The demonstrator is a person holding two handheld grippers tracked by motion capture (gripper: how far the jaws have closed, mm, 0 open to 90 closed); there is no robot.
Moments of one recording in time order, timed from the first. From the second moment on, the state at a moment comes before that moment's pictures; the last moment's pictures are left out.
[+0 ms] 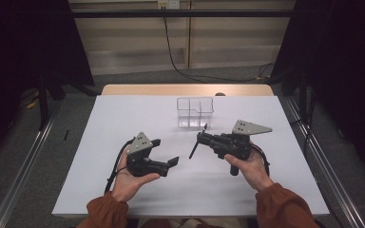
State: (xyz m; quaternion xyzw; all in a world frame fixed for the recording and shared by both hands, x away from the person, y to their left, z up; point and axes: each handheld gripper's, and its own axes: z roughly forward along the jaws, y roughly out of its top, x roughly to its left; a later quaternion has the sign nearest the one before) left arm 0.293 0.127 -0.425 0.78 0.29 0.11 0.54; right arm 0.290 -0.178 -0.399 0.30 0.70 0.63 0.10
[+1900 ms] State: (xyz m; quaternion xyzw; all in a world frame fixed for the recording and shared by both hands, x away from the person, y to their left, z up) left arm 0.261 0.234 -0.434 0.73 0.36 0.21 0.53; right arm 0.351 -0.168 -0.375 0.33 0.70 0.61 0.17
